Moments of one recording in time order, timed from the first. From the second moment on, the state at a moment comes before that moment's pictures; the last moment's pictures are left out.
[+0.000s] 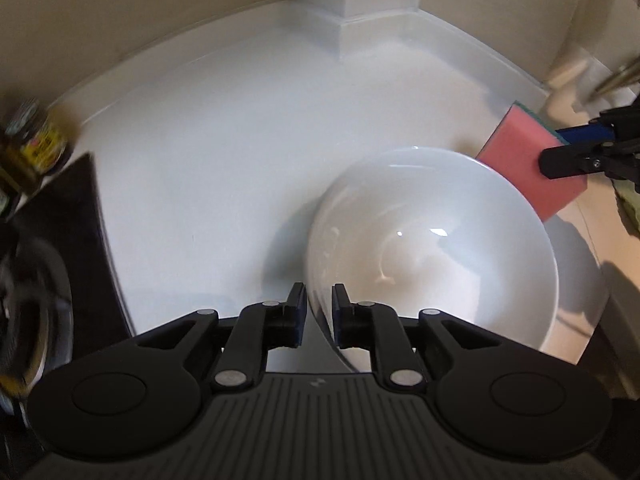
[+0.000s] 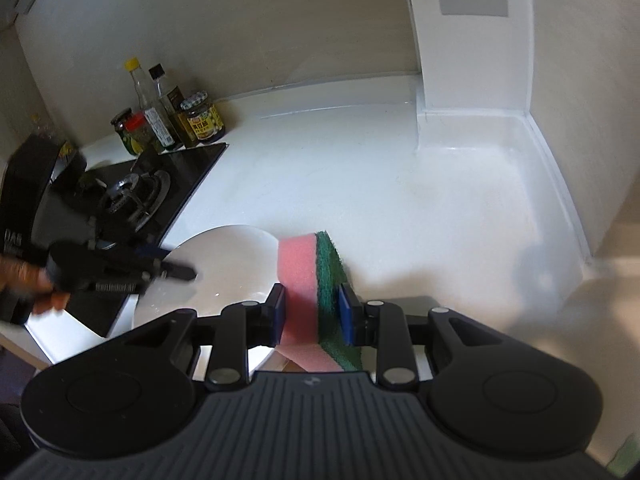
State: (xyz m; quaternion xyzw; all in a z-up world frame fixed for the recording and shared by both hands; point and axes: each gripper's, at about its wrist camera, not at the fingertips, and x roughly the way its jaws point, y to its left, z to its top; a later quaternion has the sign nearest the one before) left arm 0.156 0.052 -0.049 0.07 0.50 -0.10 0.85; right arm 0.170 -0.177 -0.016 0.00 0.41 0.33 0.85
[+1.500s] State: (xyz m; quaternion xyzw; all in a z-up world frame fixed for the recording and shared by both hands) left arm 0.173 0.043 -0.047 0.11 0.50 -0.17 0.84; right arm 0.192 -0.170 -0.015 -0.01 0.41 0.33 0.85
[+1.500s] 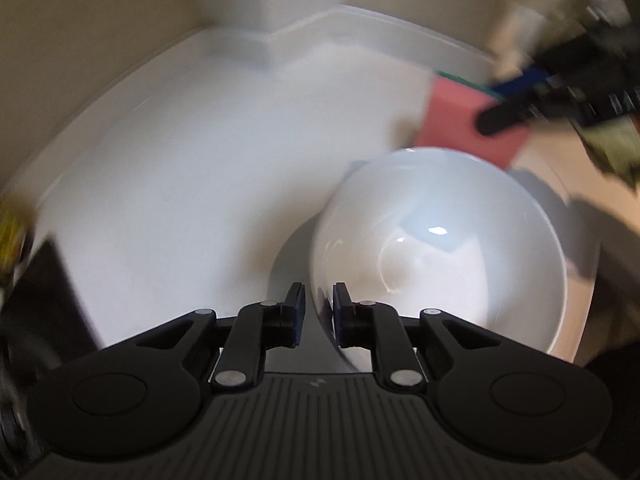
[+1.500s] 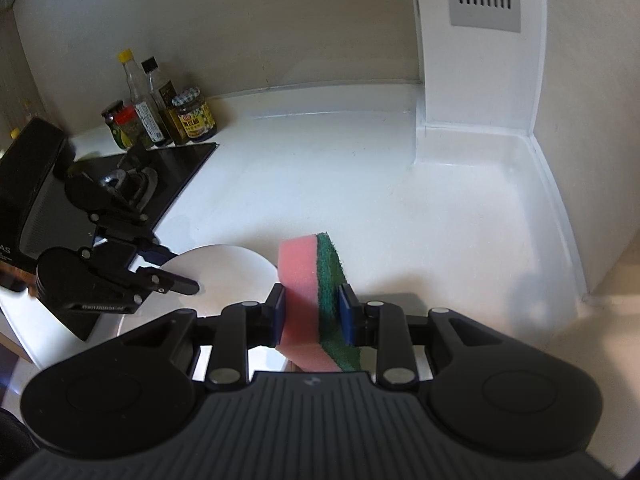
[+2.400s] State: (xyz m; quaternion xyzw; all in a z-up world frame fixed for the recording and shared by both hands) left arm 0.164 0.045 -0.052 0.07 0.49 -0.15 0.86; right arm 0.186 -0.178 -0.014 0.00 0.41 0.32 0.85
